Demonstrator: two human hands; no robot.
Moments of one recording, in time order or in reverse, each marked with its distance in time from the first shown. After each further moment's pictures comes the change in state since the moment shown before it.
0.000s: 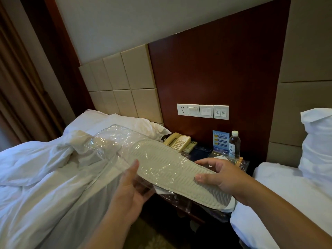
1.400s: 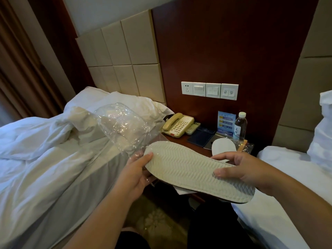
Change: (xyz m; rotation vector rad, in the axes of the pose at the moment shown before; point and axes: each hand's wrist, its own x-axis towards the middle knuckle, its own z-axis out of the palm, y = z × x) left_hand 0.037 -0.025 -0.018 0.126 0.117 -0.222; right_hand 0.001 0.039 -0.042 -0.173 -0.054 0.161
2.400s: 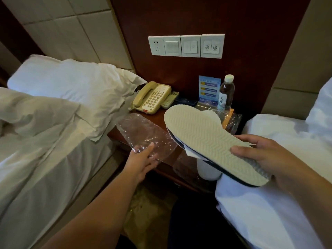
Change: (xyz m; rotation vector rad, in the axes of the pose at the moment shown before) left_hand 0.189 -0.103 0.042 0.243 0.084 -0.173; right_hand 0.038 0.098 -0.090 0.240 0.349 0.092
